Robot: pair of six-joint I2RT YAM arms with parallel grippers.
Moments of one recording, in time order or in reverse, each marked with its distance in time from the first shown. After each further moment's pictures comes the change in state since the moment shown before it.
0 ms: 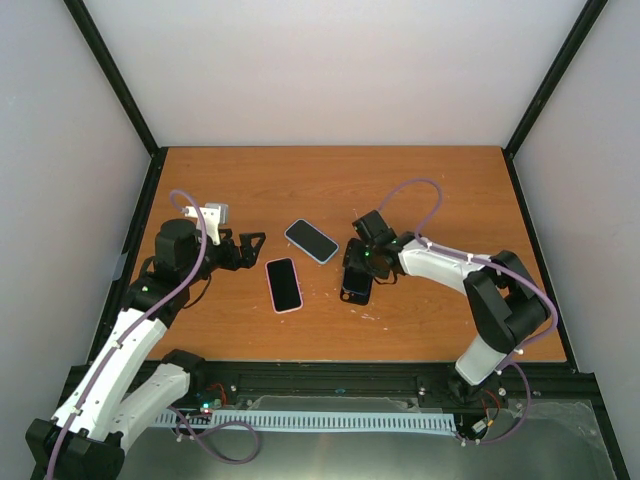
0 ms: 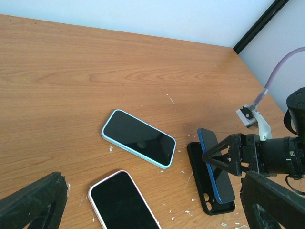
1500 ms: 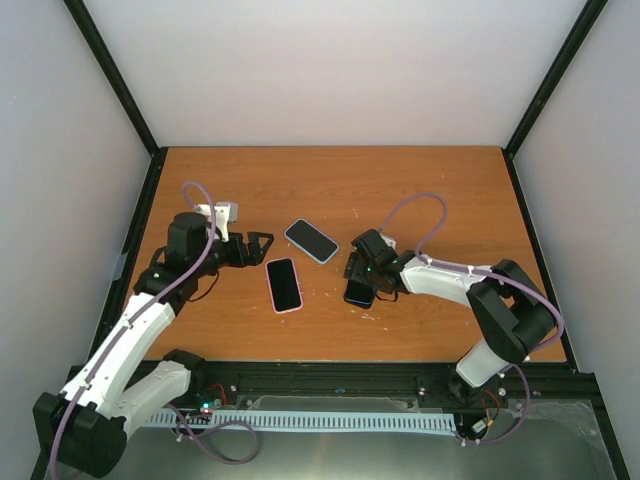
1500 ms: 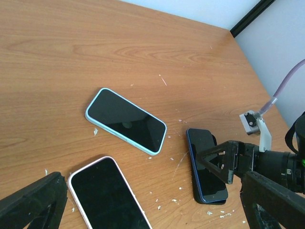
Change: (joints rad) left arm 0.000 0.104 0.000 0.024 0.071 -0.056; right arm 0.068 -0.057 -0.152 0.115 0.126 0.097
